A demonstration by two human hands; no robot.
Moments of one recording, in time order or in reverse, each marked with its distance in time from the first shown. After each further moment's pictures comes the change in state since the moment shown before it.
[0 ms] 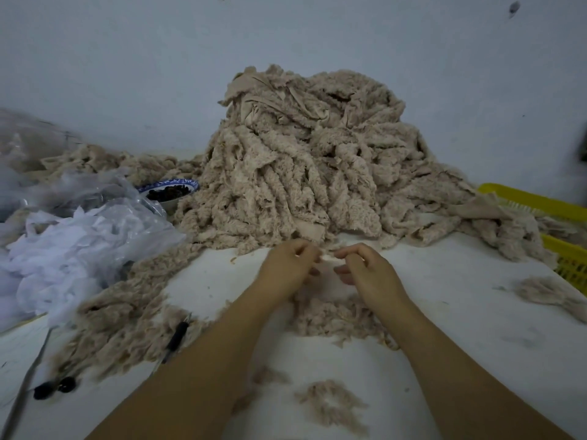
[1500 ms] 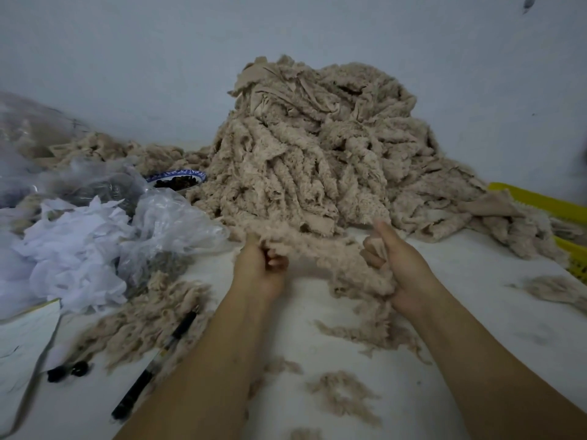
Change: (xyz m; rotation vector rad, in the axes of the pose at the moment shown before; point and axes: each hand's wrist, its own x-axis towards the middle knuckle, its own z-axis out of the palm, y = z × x) left_hand -0.005 -0.017 -0.030 -1.452 0.220 -0.337; right_hand 0.003 -0.016 -0.014 0.691 -0.117 0.332
